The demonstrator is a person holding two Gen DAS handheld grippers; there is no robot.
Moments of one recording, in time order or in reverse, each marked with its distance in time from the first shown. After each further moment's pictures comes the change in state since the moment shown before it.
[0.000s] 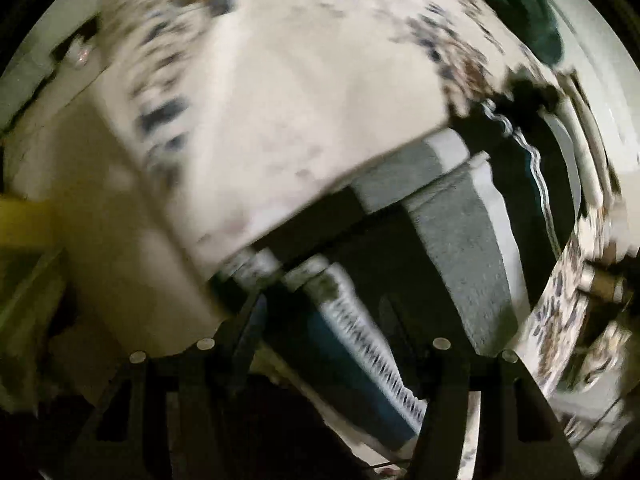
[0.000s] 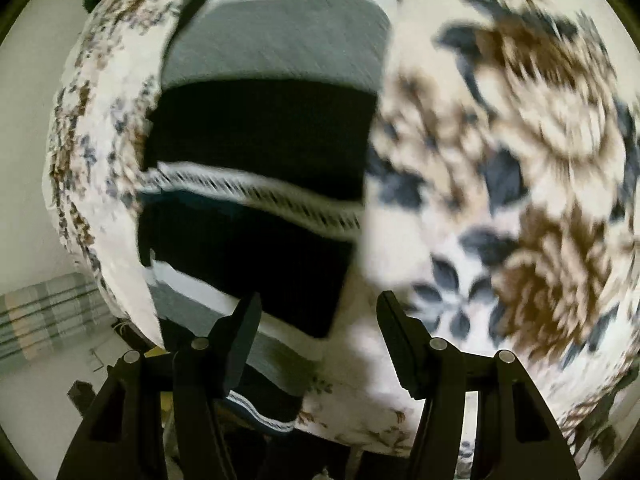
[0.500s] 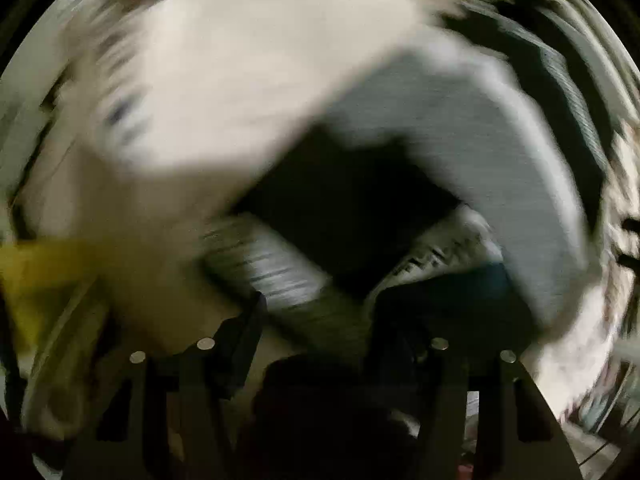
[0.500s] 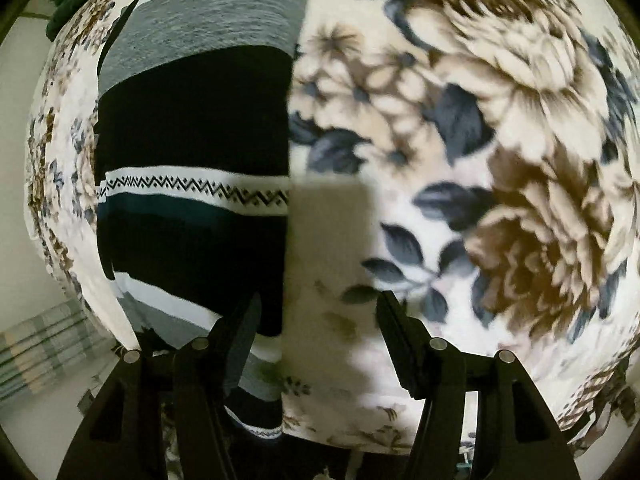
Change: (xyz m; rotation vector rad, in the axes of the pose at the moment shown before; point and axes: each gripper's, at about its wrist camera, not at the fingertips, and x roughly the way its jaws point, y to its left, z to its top) left arm 0.028 -0.004 -0.025 0.102 0.120 0.198; right arm 0.031 -0.052 -0.031 0.140 0.015 -0.026
